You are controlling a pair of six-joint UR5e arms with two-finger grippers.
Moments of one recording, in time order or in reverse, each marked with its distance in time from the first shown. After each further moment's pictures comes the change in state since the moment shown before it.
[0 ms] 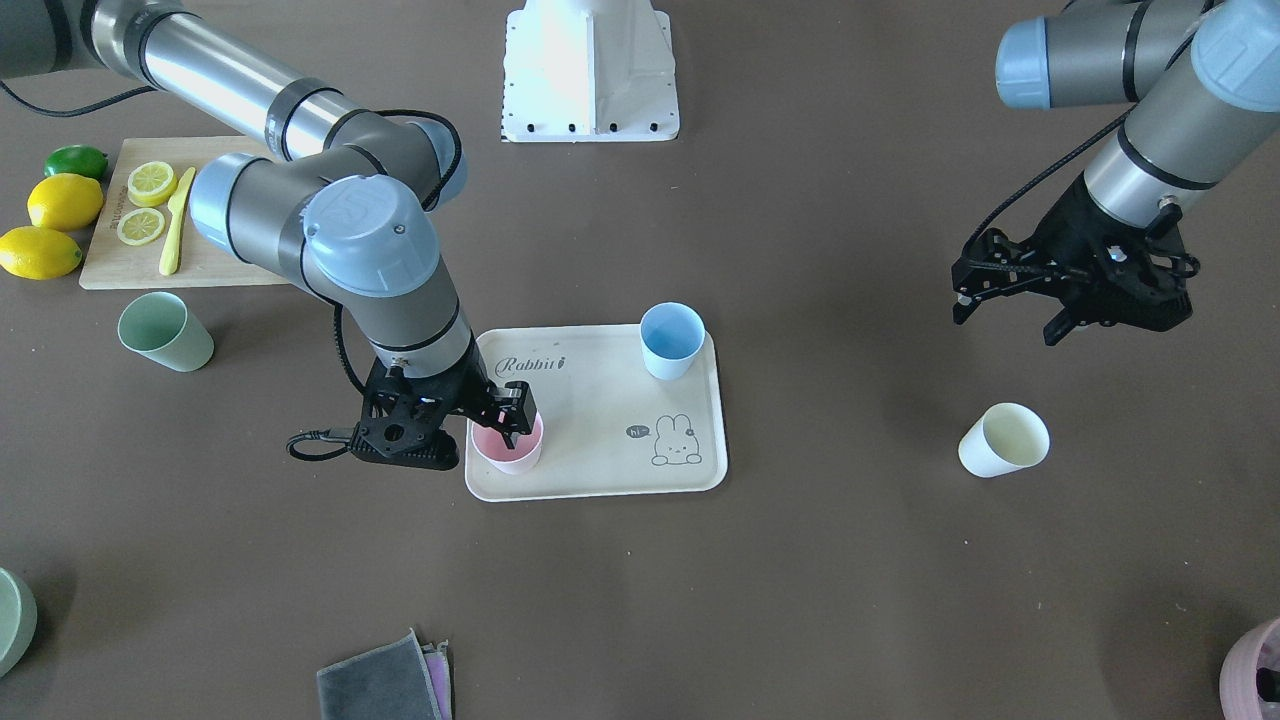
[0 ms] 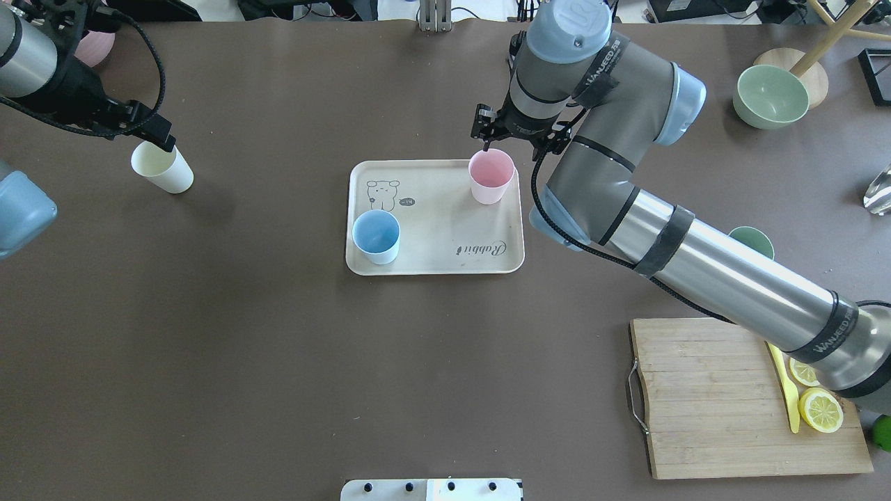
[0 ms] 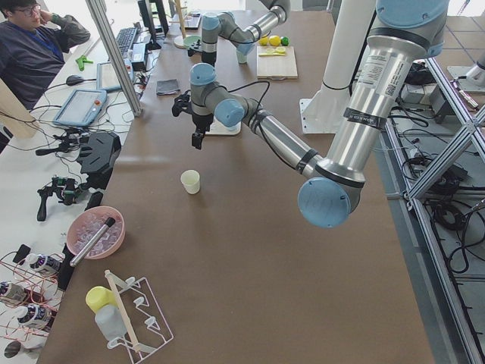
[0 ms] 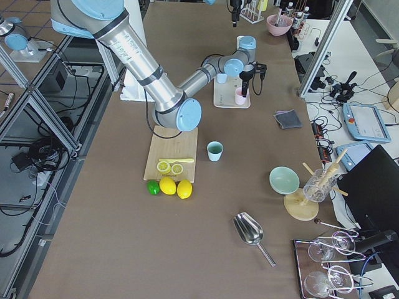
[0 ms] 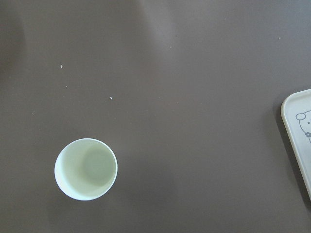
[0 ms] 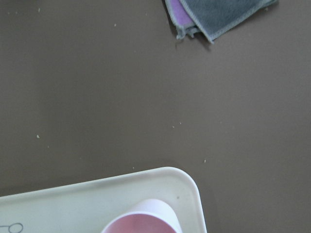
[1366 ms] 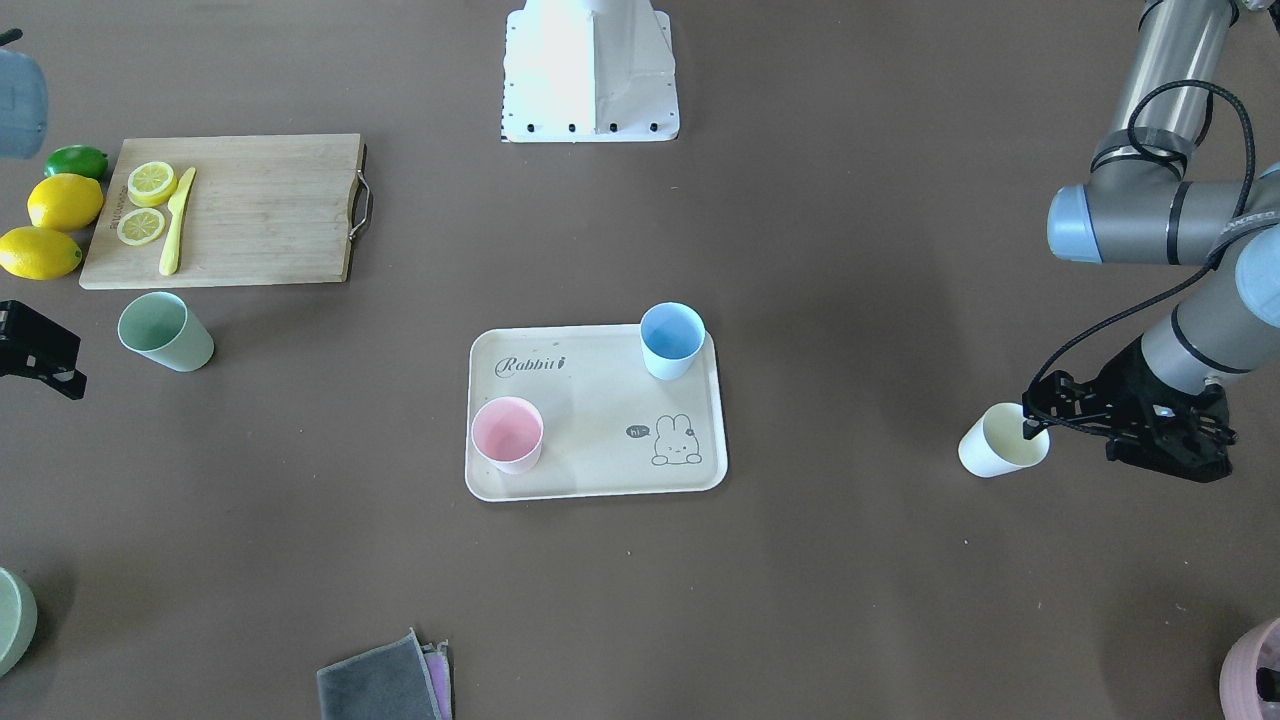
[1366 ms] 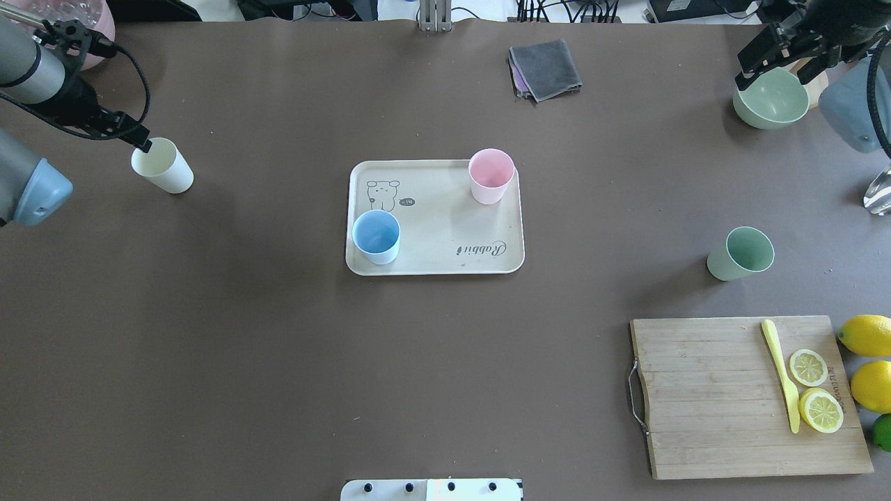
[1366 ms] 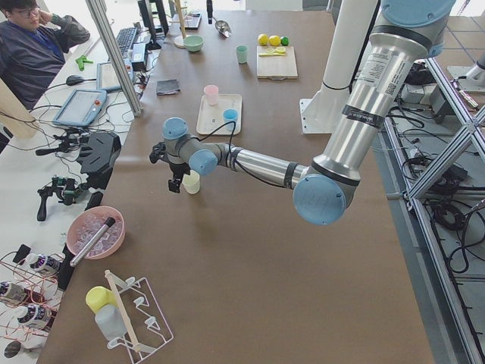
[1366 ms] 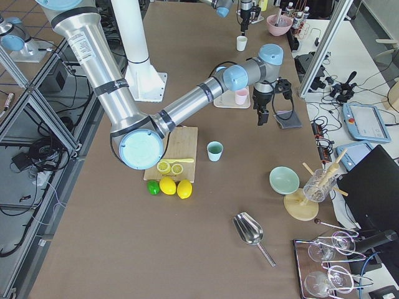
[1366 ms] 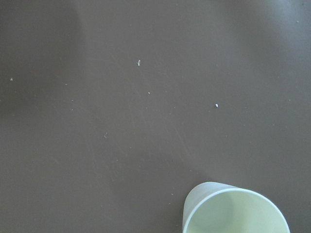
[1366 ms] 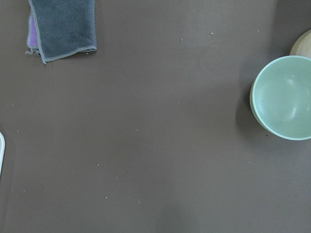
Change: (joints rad) left arm -0.029 -0.045 0.477 -0.323 0.004 0.162; right arm 0.430 -0.354 0.357 -0.343 0.252 -0.800
